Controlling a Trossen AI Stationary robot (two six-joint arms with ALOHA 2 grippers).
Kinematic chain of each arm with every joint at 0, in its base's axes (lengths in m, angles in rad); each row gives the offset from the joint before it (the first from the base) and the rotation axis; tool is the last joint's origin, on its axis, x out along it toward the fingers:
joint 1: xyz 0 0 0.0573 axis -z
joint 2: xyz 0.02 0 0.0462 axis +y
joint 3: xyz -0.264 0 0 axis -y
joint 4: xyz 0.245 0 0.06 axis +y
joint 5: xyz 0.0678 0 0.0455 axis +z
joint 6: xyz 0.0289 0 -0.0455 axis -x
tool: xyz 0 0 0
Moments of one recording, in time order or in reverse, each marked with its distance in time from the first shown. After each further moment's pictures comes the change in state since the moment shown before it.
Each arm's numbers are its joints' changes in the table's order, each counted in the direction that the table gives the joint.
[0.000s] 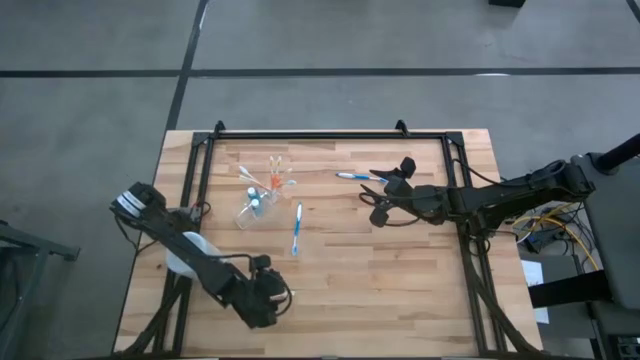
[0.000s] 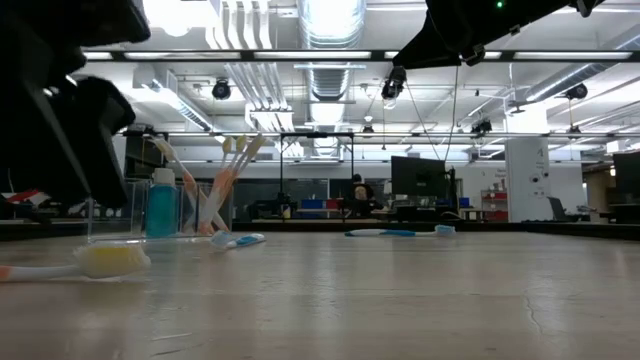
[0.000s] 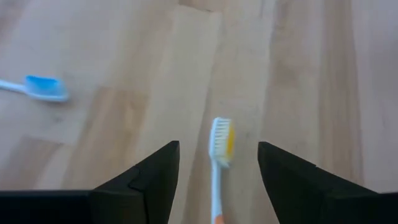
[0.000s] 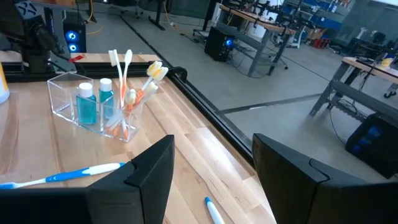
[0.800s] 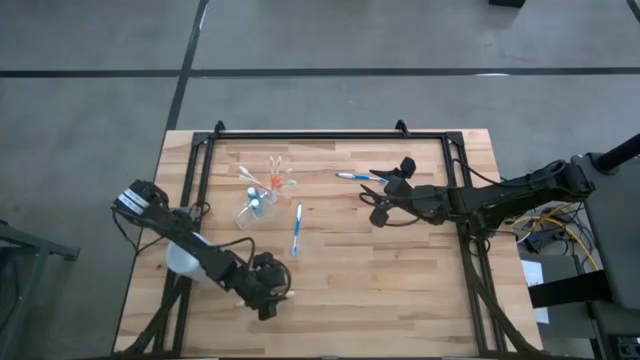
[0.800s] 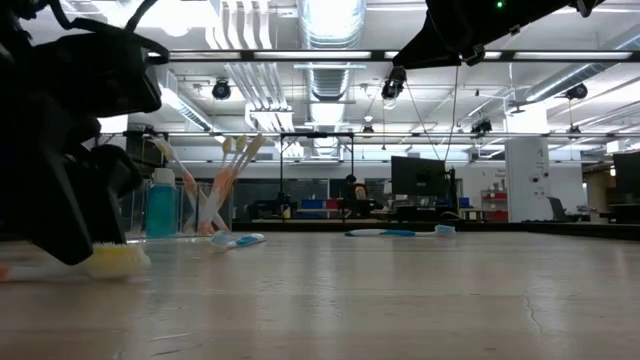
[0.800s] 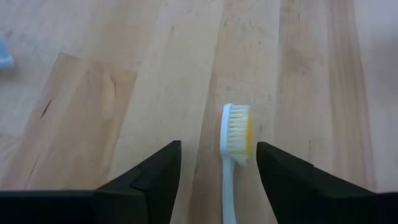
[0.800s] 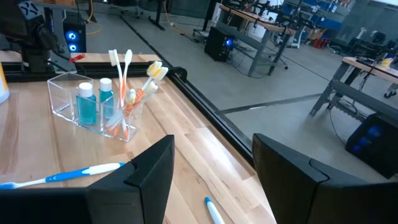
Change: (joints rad) left arm -0.080 -0.003 -0.221 -0.369 -0.170 -0.020; right arm 0.000 0.000 0.000 0.000 0.000 0.000
